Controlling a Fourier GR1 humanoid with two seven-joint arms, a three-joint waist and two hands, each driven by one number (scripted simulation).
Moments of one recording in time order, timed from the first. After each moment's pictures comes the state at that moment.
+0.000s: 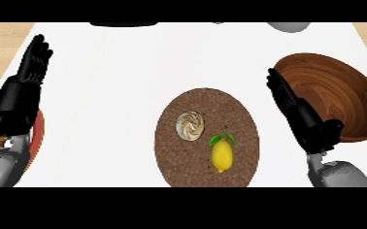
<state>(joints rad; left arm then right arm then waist) -0.21 0.53 -0.10 -1.59 0.13 0.27 -0.07 -0.14 -0.39 0.27 -1.59 -0.21 -0.10 0.04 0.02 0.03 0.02</state>
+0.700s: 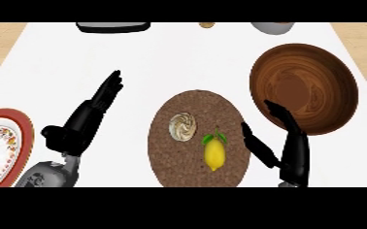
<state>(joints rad) -0.15 0.38 -0.32 -1.58 0.23 0.10 0.00 0.04 -0.21 0.38 -1.64 0.39 -0.76 0.20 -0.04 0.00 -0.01</state>
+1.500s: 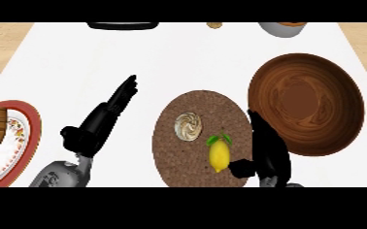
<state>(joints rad) -0.17 0.34 -0.36 -1.56 0.22 0.06 0.01 -0.07 -0.22 0.54 -1.68 0.80 -0.09 1.00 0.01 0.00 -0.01</state>
